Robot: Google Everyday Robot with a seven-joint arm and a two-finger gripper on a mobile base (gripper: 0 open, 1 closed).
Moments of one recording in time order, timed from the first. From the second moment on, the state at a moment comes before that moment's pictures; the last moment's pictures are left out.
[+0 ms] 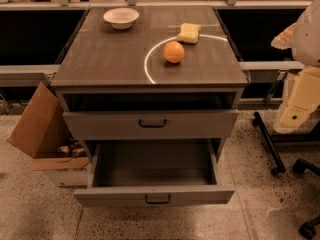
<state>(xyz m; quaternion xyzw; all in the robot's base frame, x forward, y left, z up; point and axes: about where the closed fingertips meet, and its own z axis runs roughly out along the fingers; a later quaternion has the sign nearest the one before) 0.438 -0.217 0.976 -0.60 0.78 -0.03 0.16</state>
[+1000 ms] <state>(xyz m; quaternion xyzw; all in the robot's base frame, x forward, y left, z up) 0.421 -0.187 0.894 -0.57 0.80 0.07 0.19</state>
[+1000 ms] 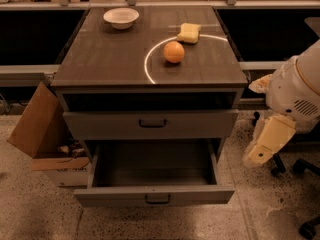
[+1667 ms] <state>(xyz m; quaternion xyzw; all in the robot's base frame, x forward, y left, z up) 0.421 -0.183 0.829 -0.58 0.79 0.09 0.16</state>
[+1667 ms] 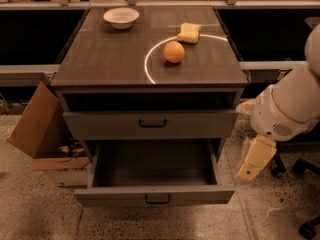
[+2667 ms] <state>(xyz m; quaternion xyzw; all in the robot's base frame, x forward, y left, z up) 0.397 -0.136 0.631 -0.58 0.76 0.22 0.16</state>
